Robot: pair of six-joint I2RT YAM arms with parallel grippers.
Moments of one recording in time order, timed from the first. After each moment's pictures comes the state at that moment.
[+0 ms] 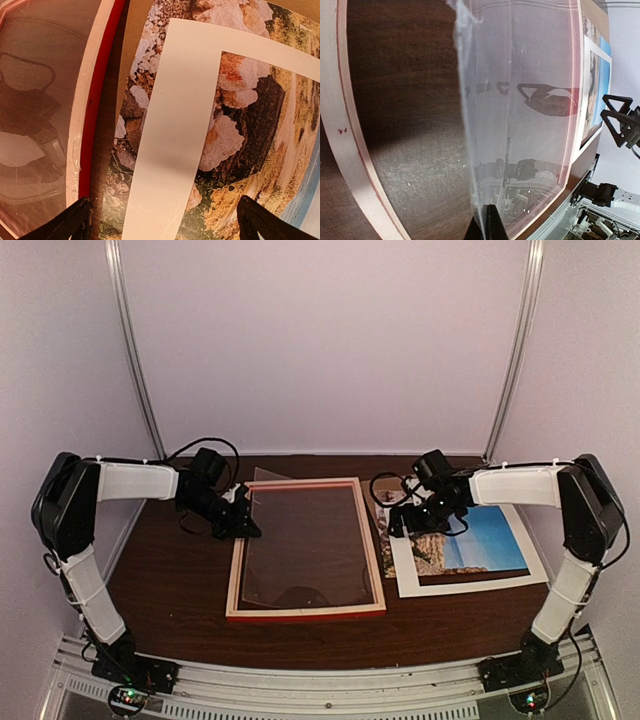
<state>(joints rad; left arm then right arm) -0.40 1.81 1.15 -0.45 0.59 -0.57 0.49 1.75 1.14 -0.44 -0.06 0.31</state>
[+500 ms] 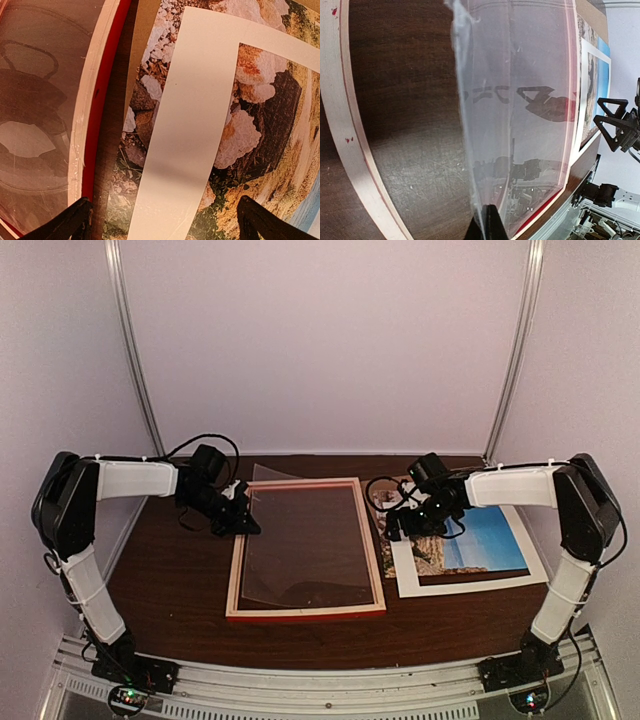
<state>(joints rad) -0.39 1.81 1.19 -0.48 0.58 -0.54 0.51 1.78 1.14 -0.44 -0.06 0.31</state>
